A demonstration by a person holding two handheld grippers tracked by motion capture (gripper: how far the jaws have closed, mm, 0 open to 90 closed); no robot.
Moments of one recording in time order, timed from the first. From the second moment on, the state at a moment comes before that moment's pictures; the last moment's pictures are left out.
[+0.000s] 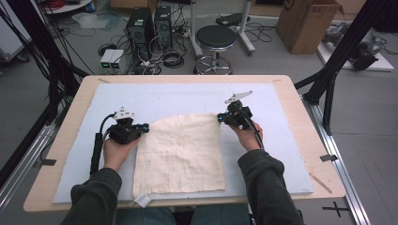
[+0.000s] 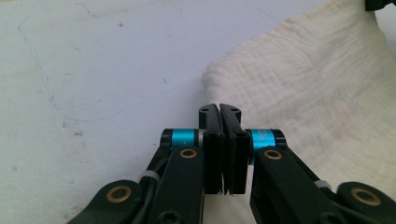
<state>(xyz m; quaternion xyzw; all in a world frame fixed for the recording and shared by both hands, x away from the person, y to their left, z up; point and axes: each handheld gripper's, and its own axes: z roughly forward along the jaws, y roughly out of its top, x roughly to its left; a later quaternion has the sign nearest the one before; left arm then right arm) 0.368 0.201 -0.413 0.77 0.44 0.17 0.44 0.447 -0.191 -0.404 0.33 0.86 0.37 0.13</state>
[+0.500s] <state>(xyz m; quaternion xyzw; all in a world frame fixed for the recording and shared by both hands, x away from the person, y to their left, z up) 0.342 0.147 -0.414 0.85 0.30 0.06 0.43 0.435 -0.188 -0.408 0.32 0.88 0.33 0.12</state>
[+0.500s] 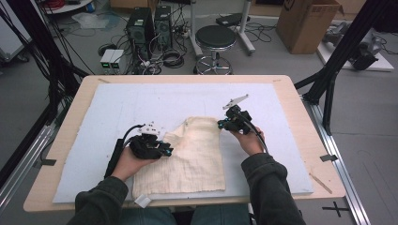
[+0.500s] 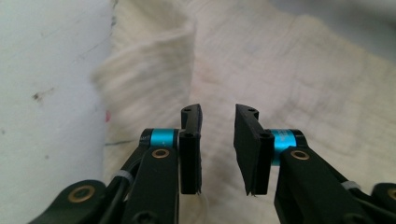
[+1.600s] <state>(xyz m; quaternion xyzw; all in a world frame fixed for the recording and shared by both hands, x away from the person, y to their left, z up) 0.343 0.093 -0.431 0.89 0.24 0.05 0.38 0.436 -0.185 -0.411 0.31 0.88 0.33 0.11</state>
